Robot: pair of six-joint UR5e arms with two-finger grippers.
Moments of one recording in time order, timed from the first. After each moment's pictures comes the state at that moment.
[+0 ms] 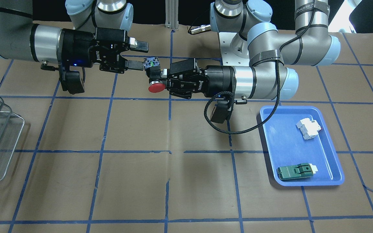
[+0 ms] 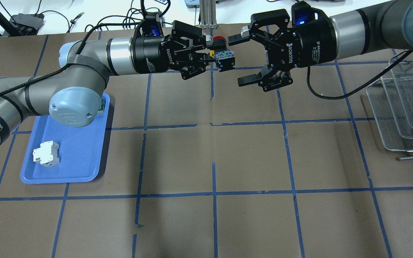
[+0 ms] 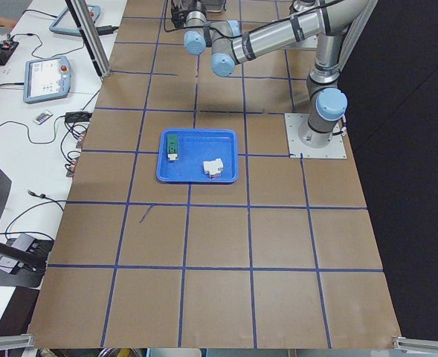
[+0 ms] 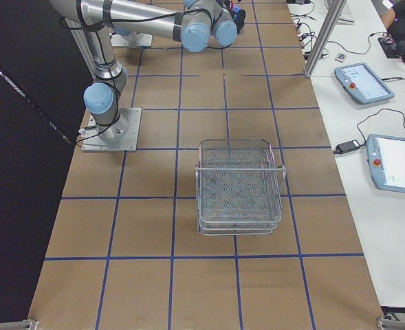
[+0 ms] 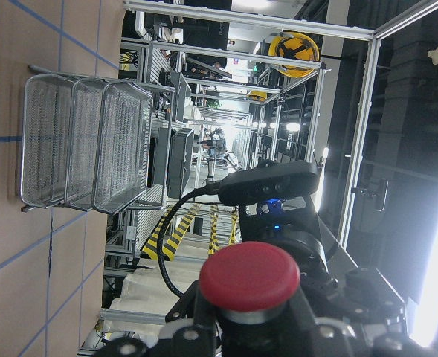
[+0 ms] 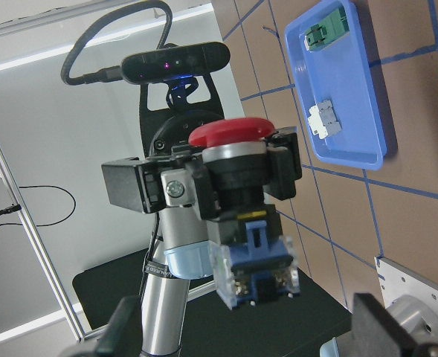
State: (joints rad) left arm -1.58 -1.78 -1.85 -1.25 -0.02 0.04; right arm 1.43 -1.51 1.64 -0.95 -0.31 -0.48
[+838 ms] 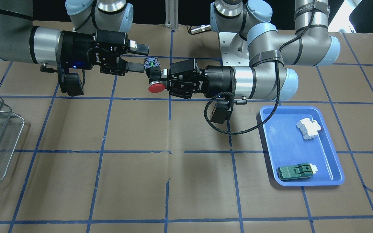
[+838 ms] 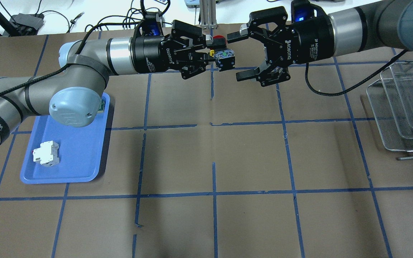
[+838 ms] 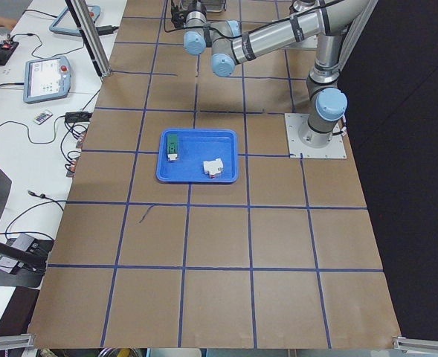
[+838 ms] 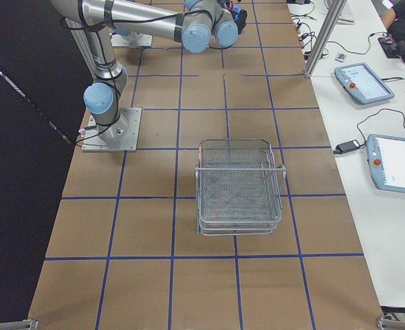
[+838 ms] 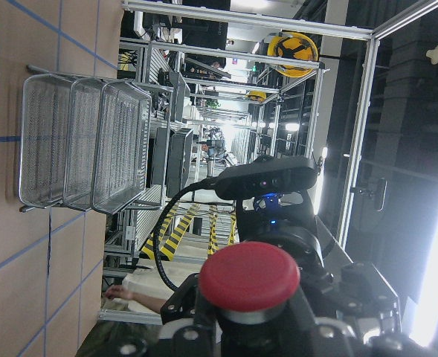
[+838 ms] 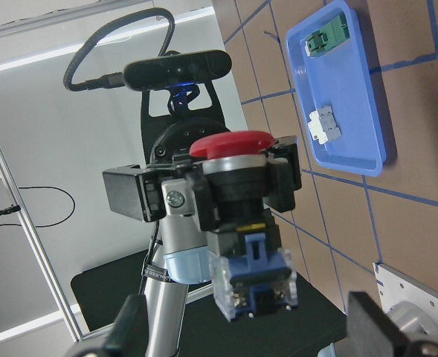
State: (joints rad) left arm -1.58 -1.78 -1.85 -1.25 -0.02 0.04; right arm 1.43 -1.50 1.64 -0.97 -0.28 -0.48
